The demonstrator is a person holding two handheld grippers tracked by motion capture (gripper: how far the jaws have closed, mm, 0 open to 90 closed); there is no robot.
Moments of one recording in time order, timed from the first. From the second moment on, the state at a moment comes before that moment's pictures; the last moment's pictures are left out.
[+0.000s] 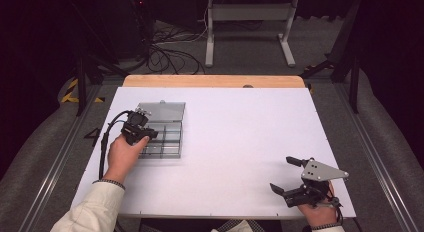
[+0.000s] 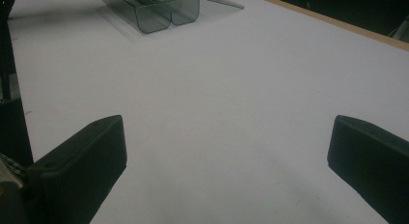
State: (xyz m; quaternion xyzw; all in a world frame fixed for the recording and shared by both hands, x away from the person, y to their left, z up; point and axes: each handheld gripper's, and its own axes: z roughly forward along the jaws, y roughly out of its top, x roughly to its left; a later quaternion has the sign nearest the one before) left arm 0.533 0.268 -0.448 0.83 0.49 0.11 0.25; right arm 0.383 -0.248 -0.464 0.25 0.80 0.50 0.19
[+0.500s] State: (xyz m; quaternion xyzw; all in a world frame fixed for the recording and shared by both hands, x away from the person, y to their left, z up) left arm 0.527 0.267 -0.441 0.82 0.49 0.12 0.27; right arm 0.384 -0.247 -0.464 0.25 0.80 0.51 0.19
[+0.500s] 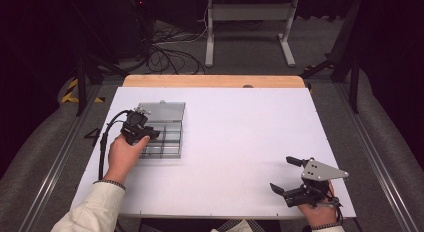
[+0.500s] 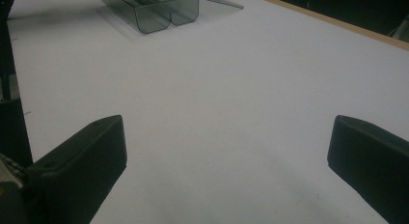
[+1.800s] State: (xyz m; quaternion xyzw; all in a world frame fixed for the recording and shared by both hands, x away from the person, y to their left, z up) left arm 0.467 0.271 -0.390 0.81 0.42 0.18 0.37; right arm 0.383 -0.247 -0.464 0.25 0.80 0.50 0.19
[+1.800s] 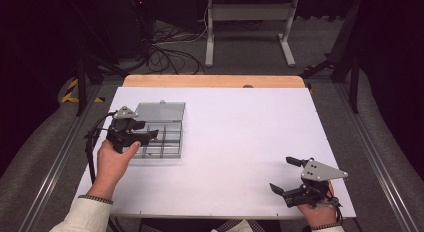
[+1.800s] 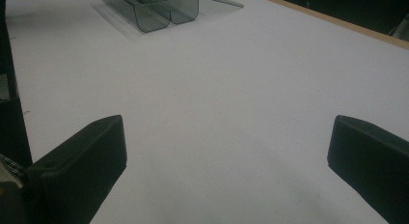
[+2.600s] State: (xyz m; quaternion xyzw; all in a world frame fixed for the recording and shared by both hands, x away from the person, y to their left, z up) left arm 0.422 0.273 -0.383 0.79 0.38 0.20 0.43; right arm 0.383 -0.246 -0.464 0.25 0.80 0.50 0.19
